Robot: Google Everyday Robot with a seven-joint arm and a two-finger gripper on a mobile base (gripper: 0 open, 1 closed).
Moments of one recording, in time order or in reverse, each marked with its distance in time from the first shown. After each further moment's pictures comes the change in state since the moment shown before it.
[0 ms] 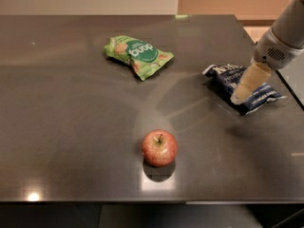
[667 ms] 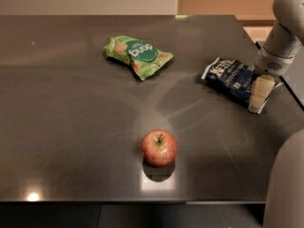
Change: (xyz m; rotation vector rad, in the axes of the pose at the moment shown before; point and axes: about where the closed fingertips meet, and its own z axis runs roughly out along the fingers) arm 0.058 -0.078 0.077 -0.121 0.204 -0.192
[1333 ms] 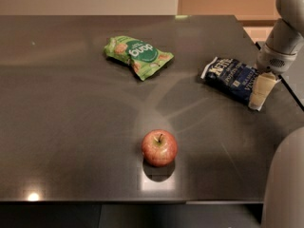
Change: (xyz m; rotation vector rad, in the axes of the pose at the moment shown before) arm 0.000 0.000 -0.009 0.000 0.000 0.001
